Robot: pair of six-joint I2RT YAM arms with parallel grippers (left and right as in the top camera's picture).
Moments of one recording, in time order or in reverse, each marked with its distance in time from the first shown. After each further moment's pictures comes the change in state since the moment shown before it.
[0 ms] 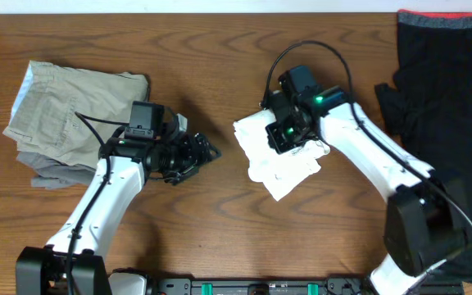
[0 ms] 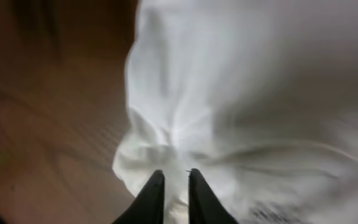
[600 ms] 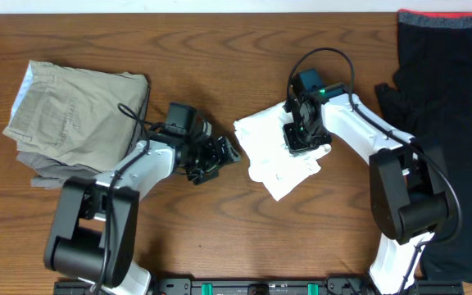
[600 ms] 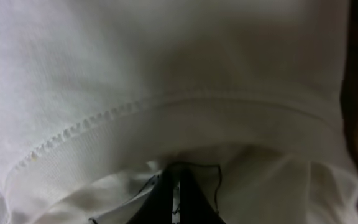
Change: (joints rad) left arm -0.127 0.293 0.000 0.249 0.002 -0.099; right arm -0.095 0.187 0.002 -0.024 0.112 0.092
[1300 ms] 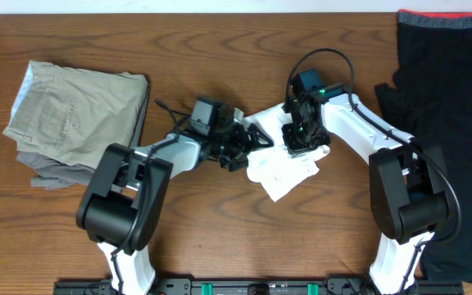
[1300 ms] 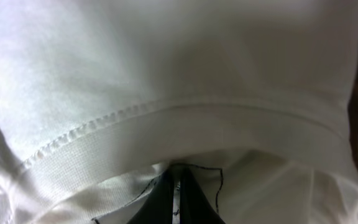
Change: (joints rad) left arm -0.117 0.225 0.067 0.399 0.242 -0.192; right arm 0.000 0.001 0.000 -0.001 -0.025 0.000
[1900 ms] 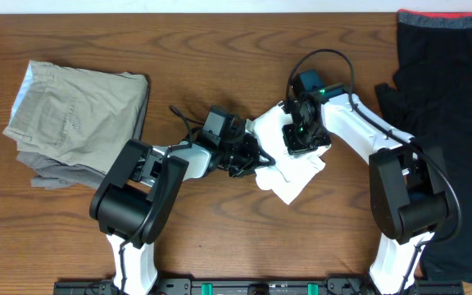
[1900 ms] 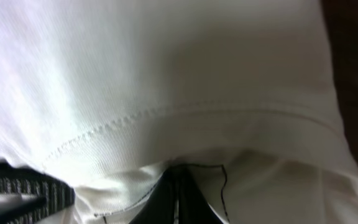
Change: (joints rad) left arm -0.048 0.055 -0.044 0.135 0.004 -0.026; right arm 0.000 0.000 0.000 -0.020 0.000 0.000
